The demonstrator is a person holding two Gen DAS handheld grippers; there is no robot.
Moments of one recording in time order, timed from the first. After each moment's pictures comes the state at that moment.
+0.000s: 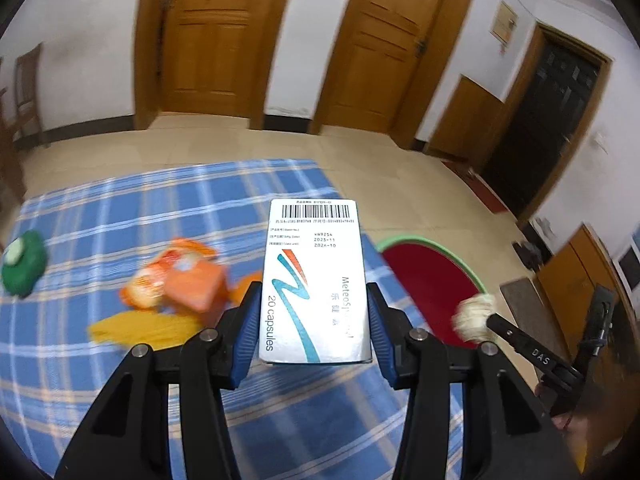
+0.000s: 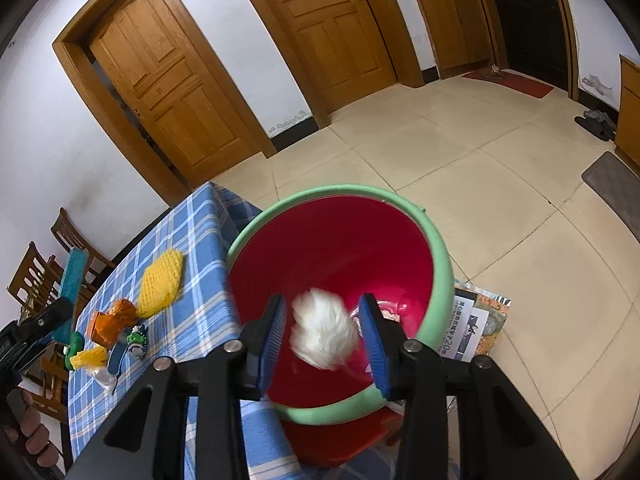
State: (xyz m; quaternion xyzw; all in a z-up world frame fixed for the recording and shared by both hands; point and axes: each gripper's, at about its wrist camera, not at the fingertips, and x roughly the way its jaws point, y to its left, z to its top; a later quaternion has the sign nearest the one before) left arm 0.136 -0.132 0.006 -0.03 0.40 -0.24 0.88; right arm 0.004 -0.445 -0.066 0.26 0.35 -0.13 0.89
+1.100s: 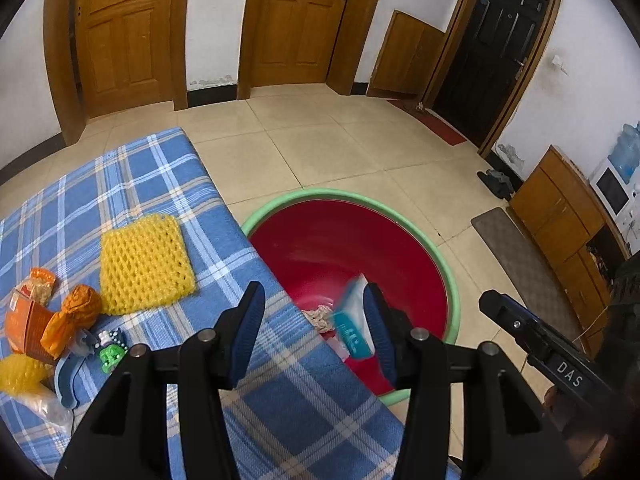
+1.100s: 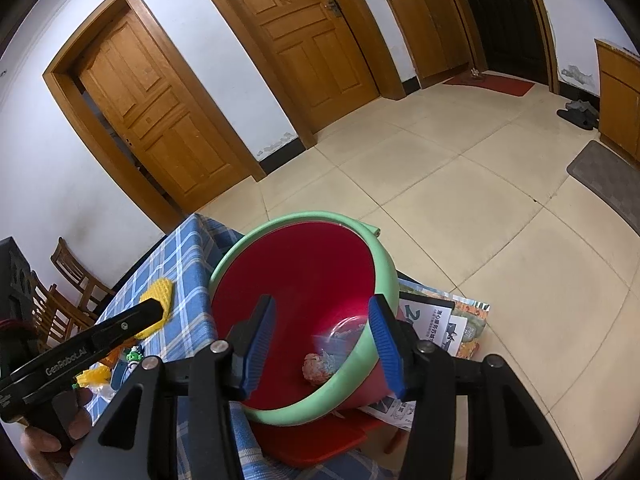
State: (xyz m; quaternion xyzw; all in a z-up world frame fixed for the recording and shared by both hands) left arm 0.131 -0.274 -0.031 0.05 0.44 -0.33 0.84; right arm -0.029 -0.474 -0.058 0.29 0.31 -0.15 0.89
